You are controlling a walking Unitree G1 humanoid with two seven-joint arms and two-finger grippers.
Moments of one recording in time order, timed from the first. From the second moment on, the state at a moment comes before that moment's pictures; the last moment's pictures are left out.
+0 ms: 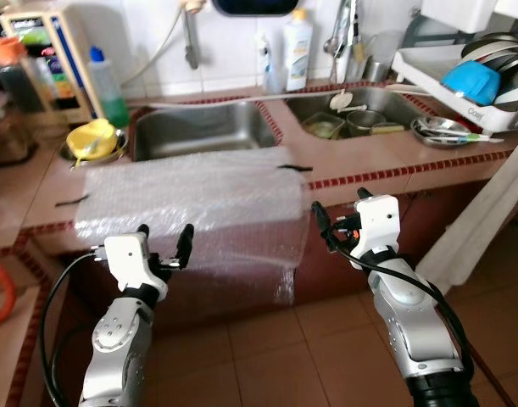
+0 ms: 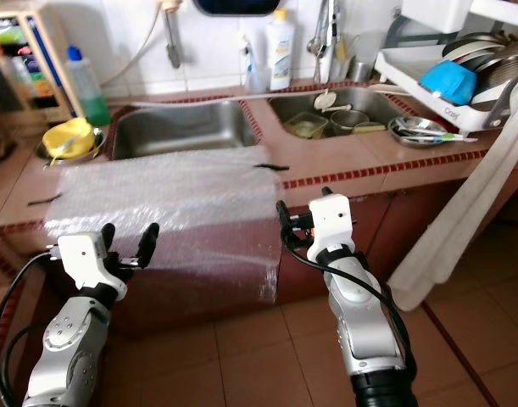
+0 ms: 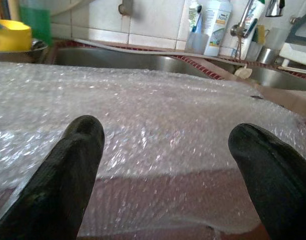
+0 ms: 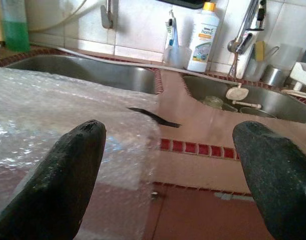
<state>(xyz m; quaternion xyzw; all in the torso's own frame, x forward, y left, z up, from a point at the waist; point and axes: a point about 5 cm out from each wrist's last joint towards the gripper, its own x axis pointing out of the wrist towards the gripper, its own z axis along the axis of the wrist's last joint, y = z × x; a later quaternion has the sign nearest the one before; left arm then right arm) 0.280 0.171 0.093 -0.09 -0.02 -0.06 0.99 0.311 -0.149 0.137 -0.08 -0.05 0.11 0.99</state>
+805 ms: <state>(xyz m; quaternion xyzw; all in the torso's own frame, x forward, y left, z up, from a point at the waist) 0.274 0.180 0.086 -0.08 -0.01 -0.05 1.00 0.311 -0.131 0.136 -0.08 -0.05 0.15 0.98</state>
